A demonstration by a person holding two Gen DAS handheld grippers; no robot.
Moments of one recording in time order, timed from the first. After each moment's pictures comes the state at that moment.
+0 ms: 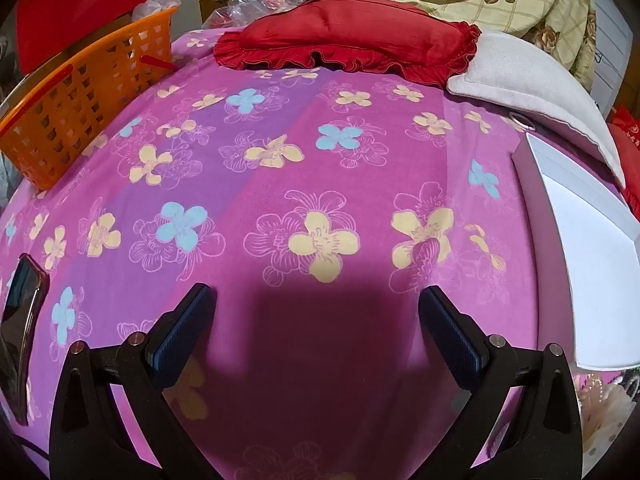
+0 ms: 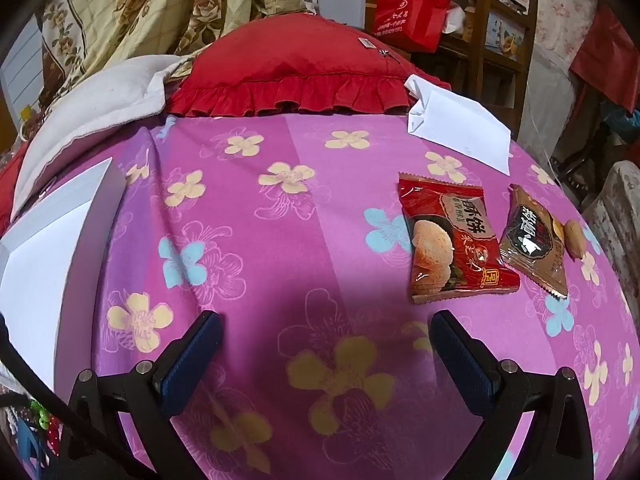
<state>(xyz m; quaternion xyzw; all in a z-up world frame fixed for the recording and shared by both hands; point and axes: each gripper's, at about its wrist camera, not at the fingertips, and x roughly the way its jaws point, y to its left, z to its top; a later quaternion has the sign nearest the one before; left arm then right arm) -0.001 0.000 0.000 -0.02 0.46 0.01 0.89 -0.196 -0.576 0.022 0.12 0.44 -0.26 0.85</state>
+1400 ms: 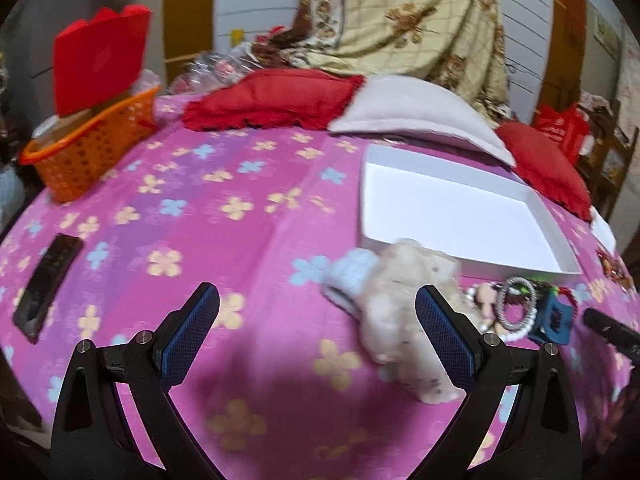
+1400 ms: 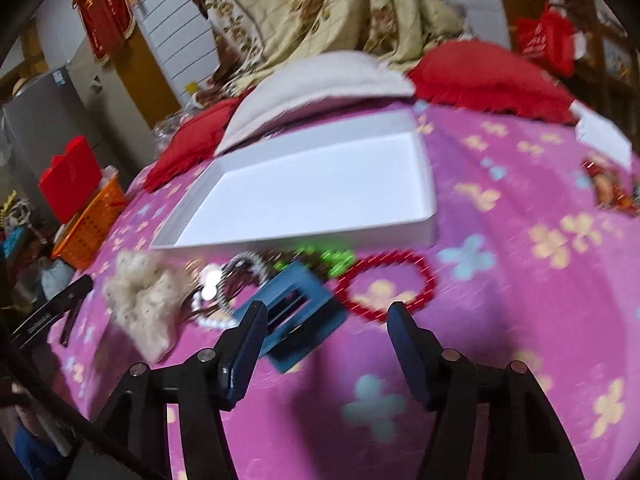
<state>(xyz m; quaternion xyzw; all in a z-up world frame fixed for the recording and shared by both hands) -0.171 -0.054 0.067 -0.01 0.36 -0.10 0.93 -0.253 -0.368 0.037 0.18 0.39 0.02 0.91</state>
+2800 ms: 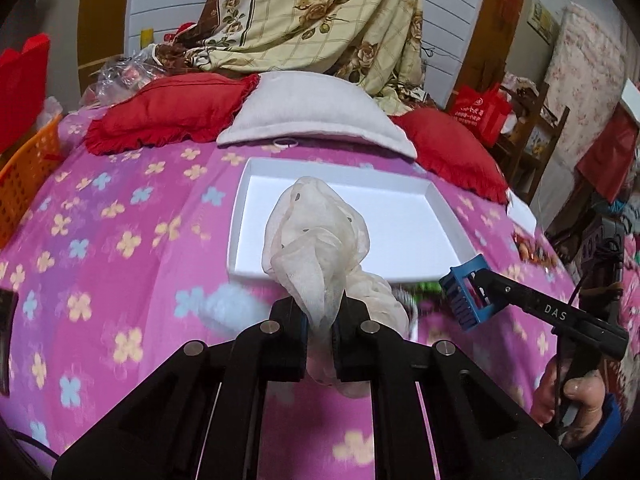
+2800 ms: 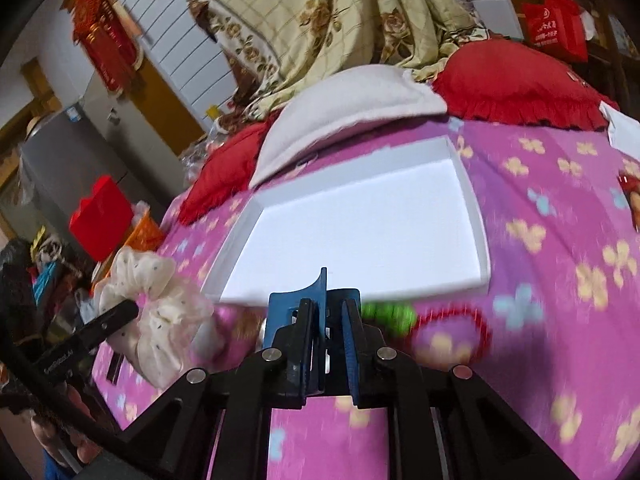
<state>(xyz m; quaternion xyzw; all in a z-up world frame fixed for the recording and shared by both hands) -0.148 -0.116 0.125 -0.01 0.39 -0.24 0.89 -0.208 -0.375 0.091 0.23 0.36 0.03 0.91</state>
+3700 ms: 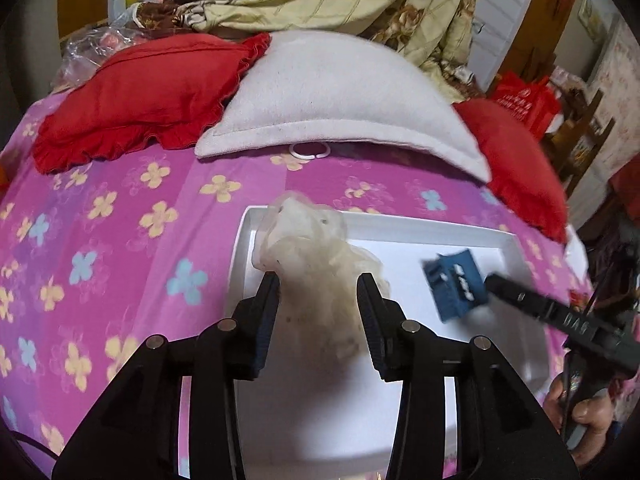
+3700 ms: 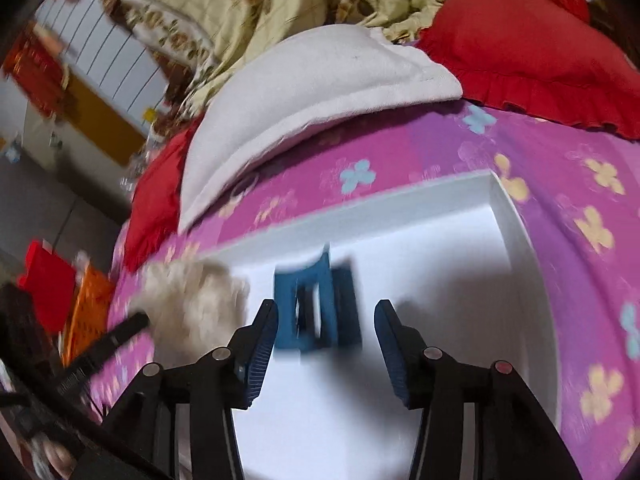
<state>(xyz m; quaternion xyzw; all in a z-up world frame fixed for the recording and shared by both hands) 0.027 -0.161 0.087 -0.01 0.46 -0.21 0.86 -0.069 -0.398 0.064 0.25 0.43 0.01 0.87</state>
